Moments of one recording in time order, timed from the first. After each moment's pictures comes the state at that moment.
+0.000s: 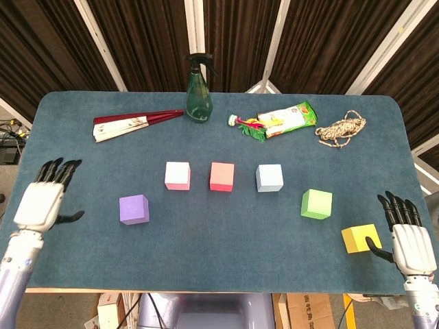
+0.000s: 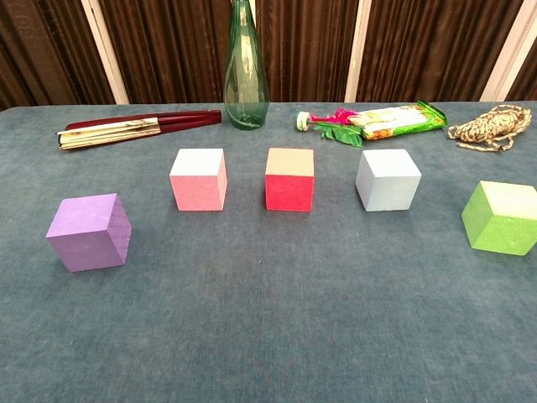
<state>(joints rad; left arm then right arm) -0.34 -1.06 -0.21 -1.94 1.22 1.23 0.39 0.08 -1.13 0.08 -1.63 -1.45 1.44 0.01</state>
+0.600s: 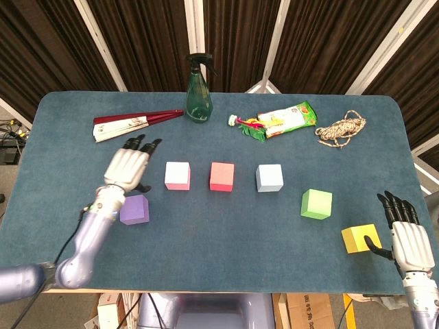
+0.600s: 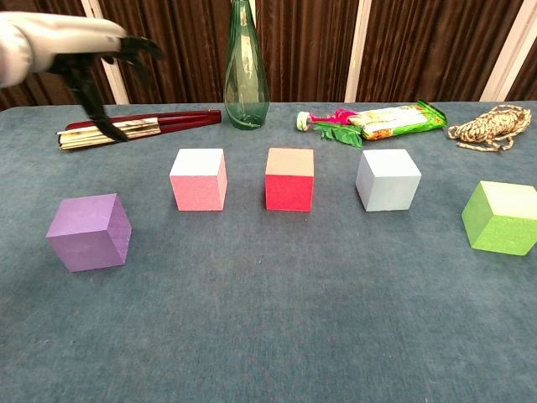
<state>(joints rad) -0.86 -1.34 -0.35 -1.82 0.60 1.05 0.84 0.10 -1.12 0.09 -1.66 -1.39 1.38 0.05</state>
